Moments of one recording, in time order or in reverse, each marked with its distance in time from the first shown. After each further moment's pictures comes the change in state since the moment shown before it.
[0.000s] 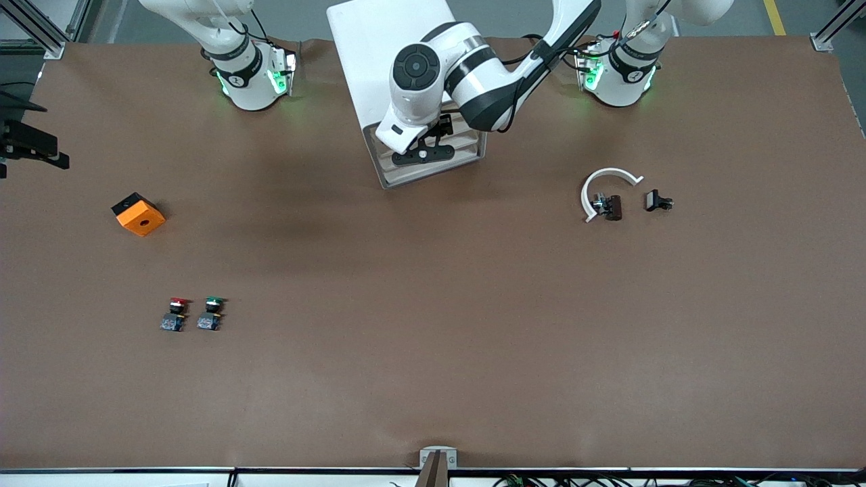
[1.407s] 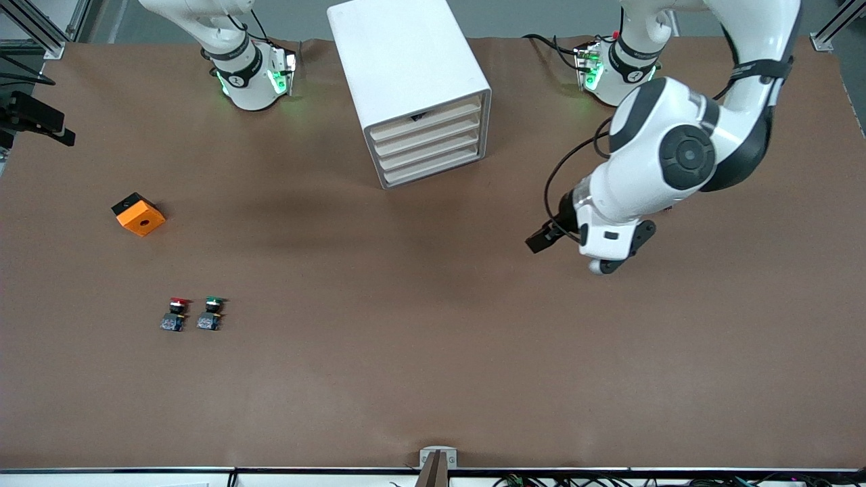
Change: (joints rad) left arm 0.590 -0.141 -0.007 0.064 -0.011 -0.149 0.004; right arm 0.010 -0.168 0.006 -0.203 0.000 0.080 0.136
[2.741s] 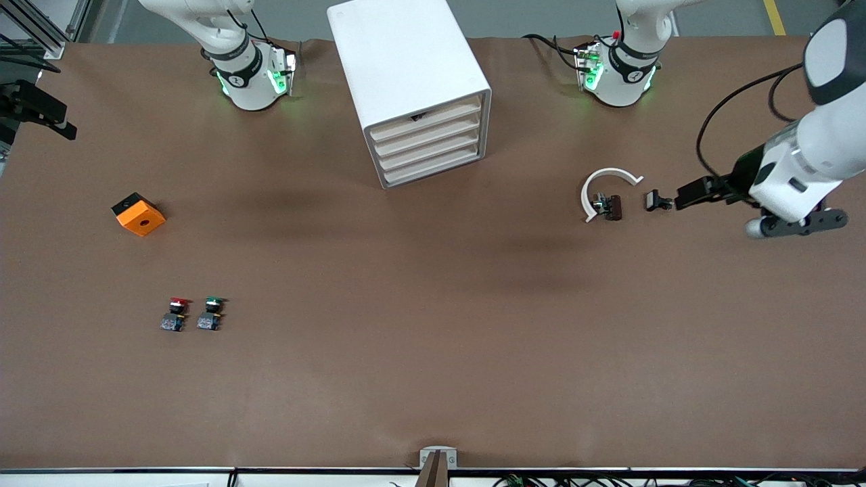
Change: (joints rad) left arm 0.403 -0.294 -0.006 -0.126 0.057 -0.213 0.952; right arm -0.003 -0.092 -0.006 -0.116 0.000 0.089 -0.019
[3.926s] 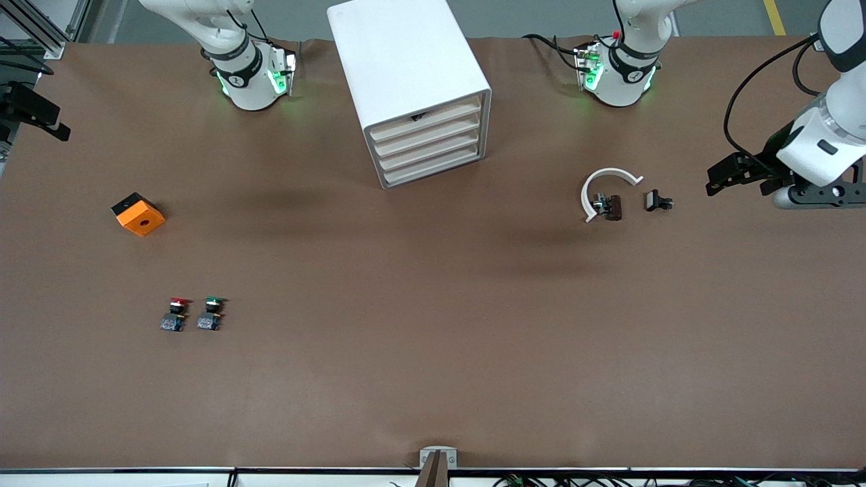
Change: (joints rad) left arm -0.066 -0.090 0.093 -0.099 0.044 0.106 0.129; right arm -0.009 -0.002 -0.005 -0.001 0.000 0.005 0.042
